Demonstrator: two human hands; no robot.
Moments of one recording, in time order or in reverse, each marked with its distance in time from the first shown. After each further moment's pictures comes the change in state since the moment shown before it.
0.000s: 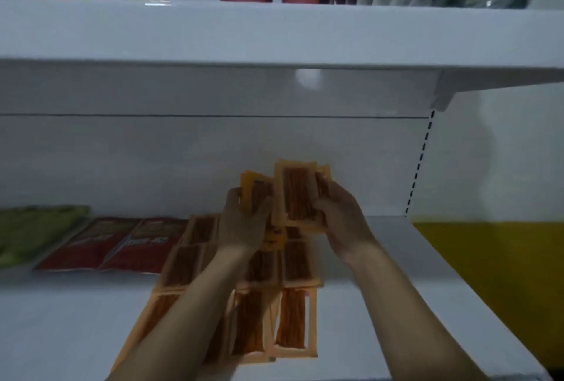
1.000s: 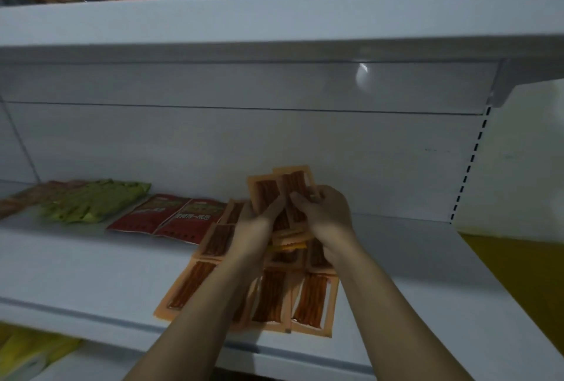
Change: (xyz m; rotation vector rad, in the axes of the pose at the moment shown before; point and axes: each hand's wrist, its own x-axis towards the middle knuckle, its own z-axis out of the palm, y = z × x) left_hand -0.048 -0.003 -0.022 -0.351 -0.055 -0.078; right_hand -0.011 0.022 0.049 -0.227 0.012 0.018
